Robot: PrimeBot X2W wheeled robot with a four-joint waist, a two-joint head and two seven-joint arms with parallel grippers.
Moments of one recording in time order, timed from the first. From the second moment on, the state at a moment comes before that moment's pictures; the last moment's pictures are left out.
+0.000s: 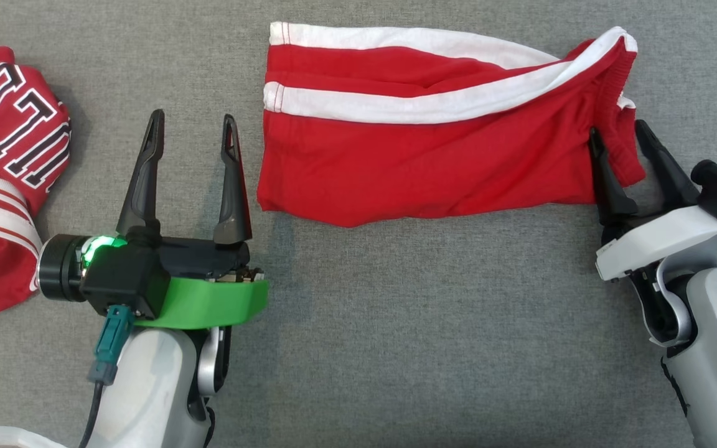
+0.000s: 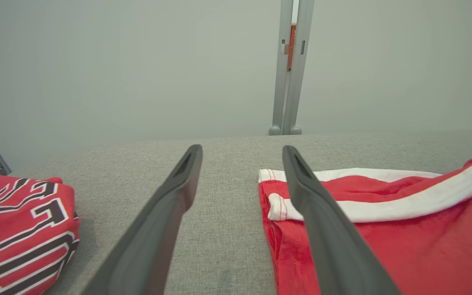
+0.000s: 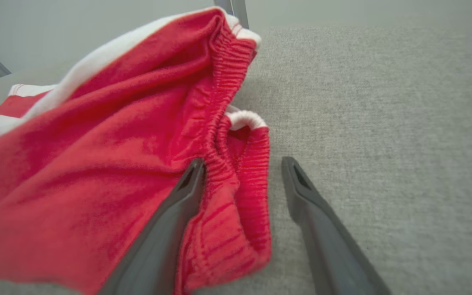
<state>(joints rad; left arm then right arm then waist) -0.34 0.15 -0.33 -0.08 -0.23 0.19 -0.25 -0.38 -0.27 0.12 0.22 0.39 0.13 -0.09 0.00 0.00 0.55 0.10</state>
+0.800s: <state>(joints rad) -0.29 0.18 -0.33 -0.07 -0.23 0.20 -0.25 -0.25 -0.38 0.18 0.04 0.69 0.13 -0.04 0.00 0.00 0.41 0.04</state>
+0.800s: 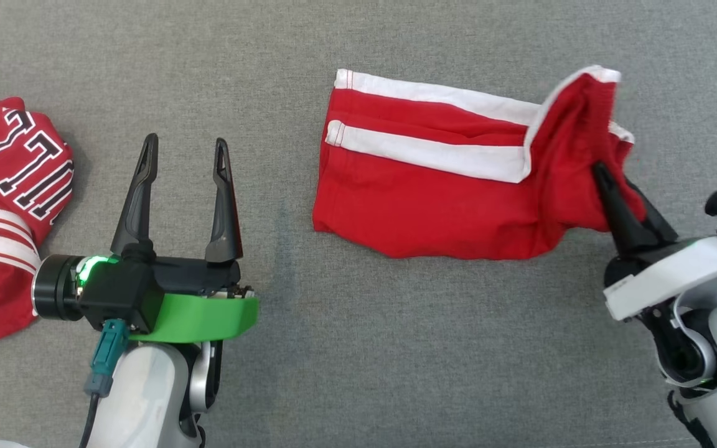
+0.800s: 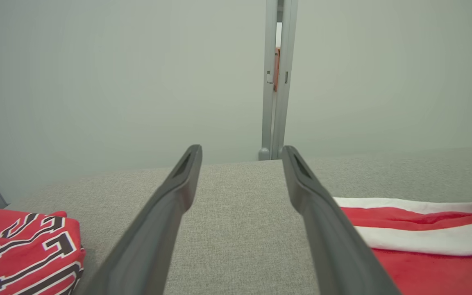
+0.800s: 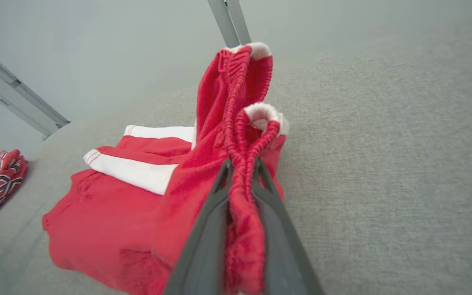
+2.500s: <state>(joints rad) -0.18 0.21 -0.28 0.00 -0.29 0.23 -0.25 -0.11 -0.30 0.05 -0.08 0.37 0.13 -0.26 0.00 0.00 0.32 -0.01</state>
